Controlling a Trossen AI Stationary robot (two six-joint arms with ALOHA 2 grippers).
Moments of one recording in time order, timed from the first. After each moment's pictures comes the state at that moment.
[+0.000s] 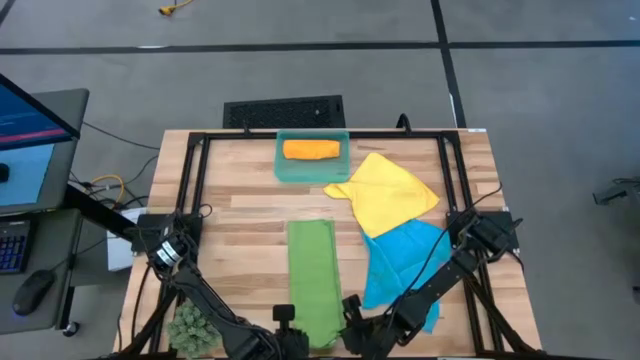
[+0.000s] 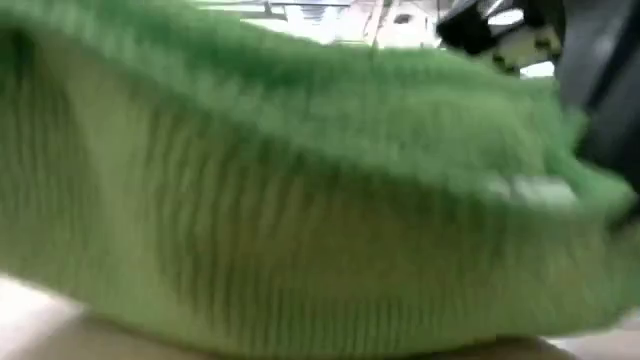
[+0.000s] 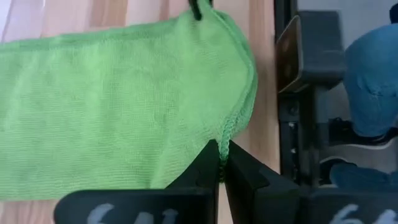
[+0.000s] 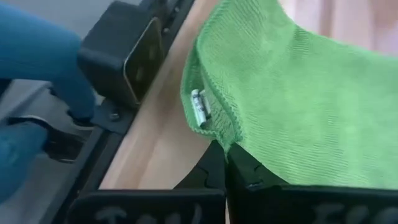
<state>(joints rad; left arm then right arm) -0.83 2.20 1.77 -0.78 -0.48 -0.77 0.79 2.08 1.35 -0.18 0.38 0.21</state>
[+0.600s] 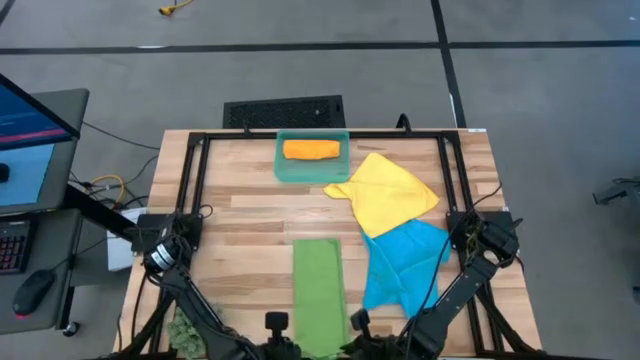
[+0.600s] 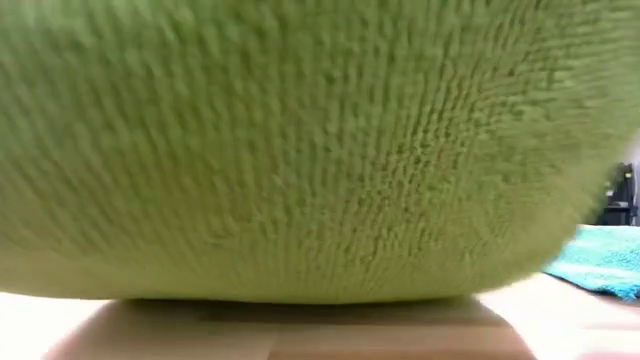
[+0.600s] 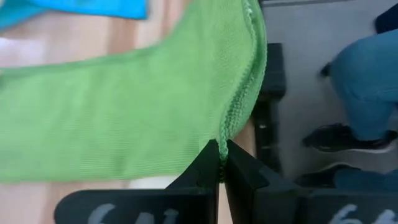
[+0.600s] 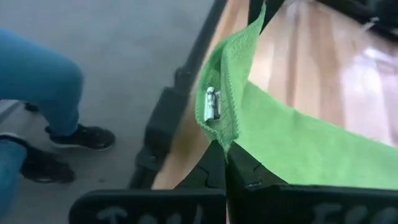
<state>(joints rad) -0.89 2.19 1.92 -0.94 -0.57 -0.77 0.89 2.08 1.57 -0.40 0.58 0.21</state>
